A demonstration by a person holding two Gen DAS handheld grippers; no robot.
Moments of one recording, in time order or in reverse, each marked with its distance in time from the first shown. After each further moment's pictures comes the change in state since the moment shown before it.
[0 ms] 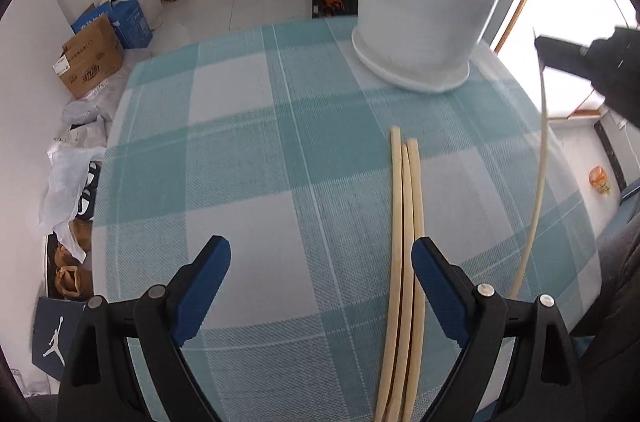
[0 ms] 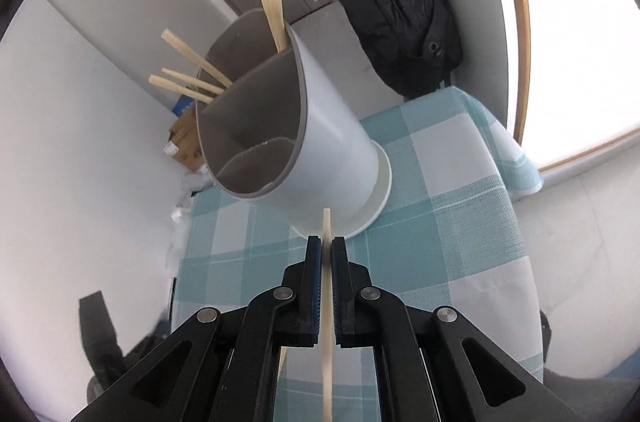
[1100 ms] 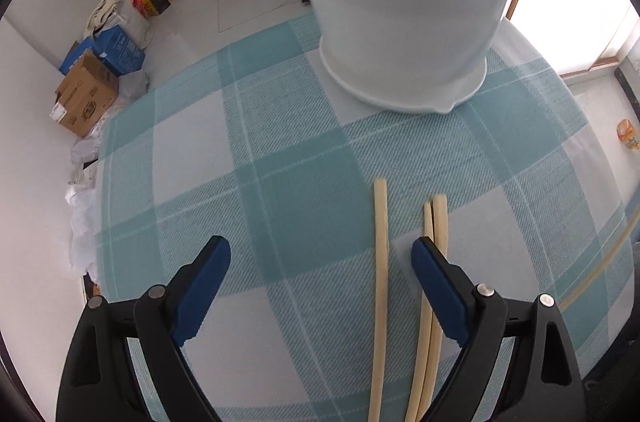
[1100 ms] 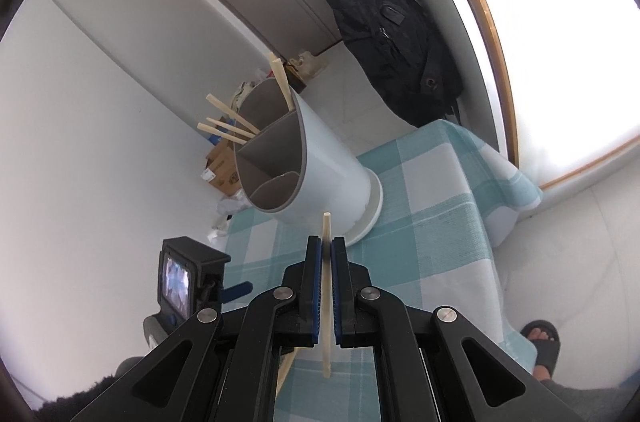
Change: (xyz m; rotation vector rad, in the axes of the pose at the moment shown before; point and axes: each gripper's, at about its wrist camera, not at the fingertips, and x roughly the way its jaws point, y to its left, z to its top) left arm 0.035 -0.030 0.048 0.164 0.094 0.110; right arm -0.042 -0.023 0.006 0.003 -0.073 0.125
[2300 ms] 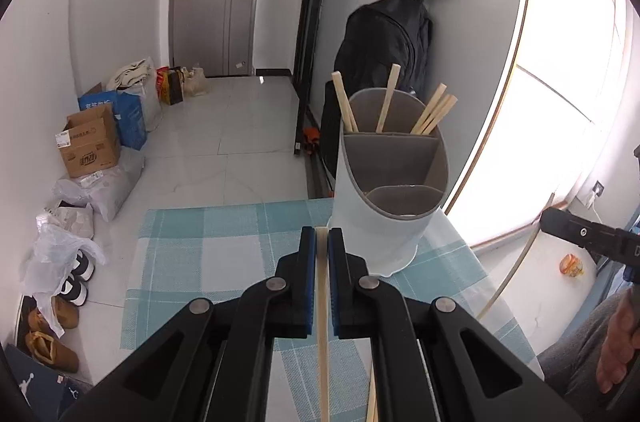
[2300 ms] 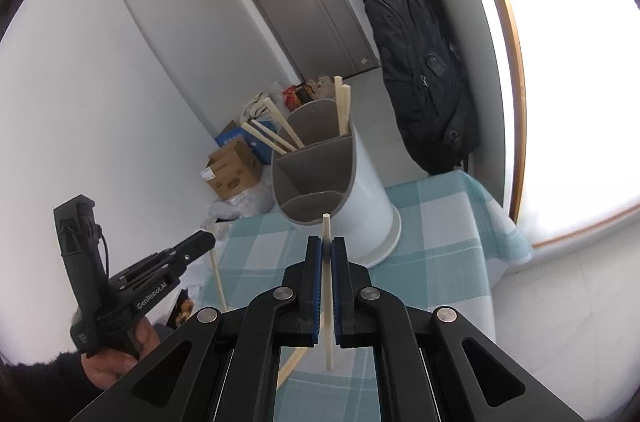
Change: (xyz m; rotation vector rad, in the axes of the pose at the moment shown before) left arm -0.118 0.054 -0.034 -0.225 -0.592 -0.188; right arm -0.013 0.057 -0.016 -0.237 -0.105 -0.050
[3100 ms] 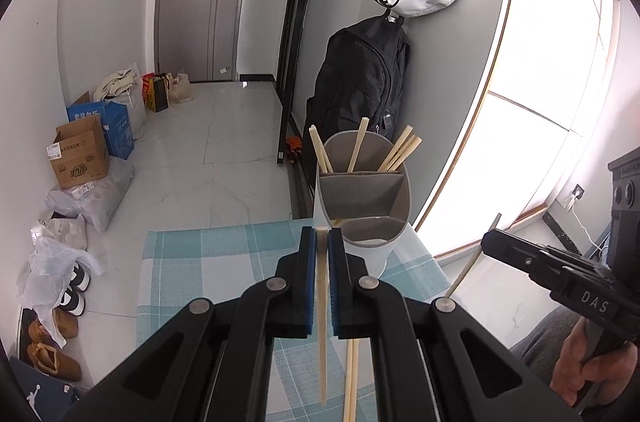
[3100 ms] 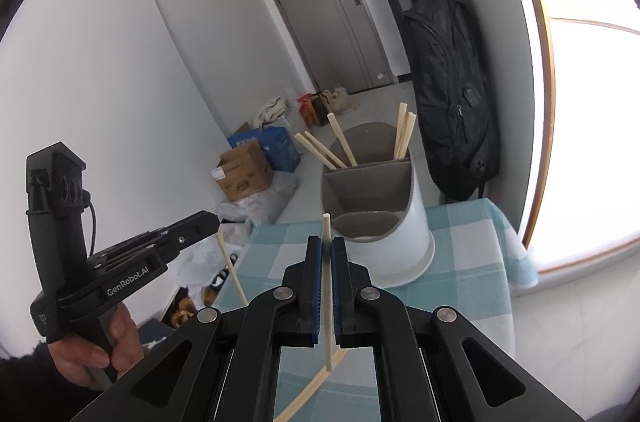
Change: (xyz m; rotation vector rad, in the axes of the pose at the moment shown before) left arm -0.024 -0.007 0.043 0.005 0.014 -0.076; right arm -0.003 0.046 0.016 -0.054 -0.043 0.010
